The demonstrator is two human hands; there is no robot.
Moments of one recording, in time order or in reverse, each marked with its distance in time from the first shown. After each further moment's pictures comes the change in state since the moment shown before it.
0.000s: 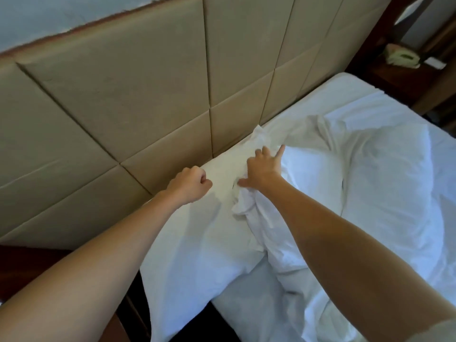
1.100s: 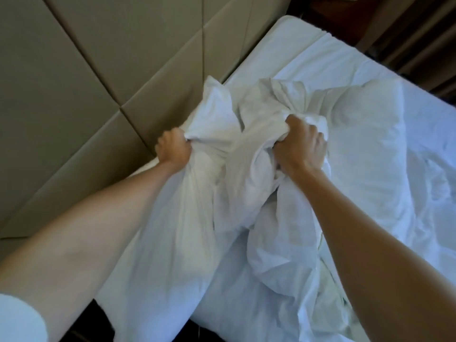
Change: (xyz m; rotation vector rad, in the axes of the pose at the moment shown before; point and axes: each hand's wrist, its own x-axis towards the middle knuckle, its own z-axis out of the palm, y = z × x) left_hand 0.220 0.093 0.074 0.087 0.264 0.022; right_hand 0.017 0.148 0.025 0.590 0.388 0.631
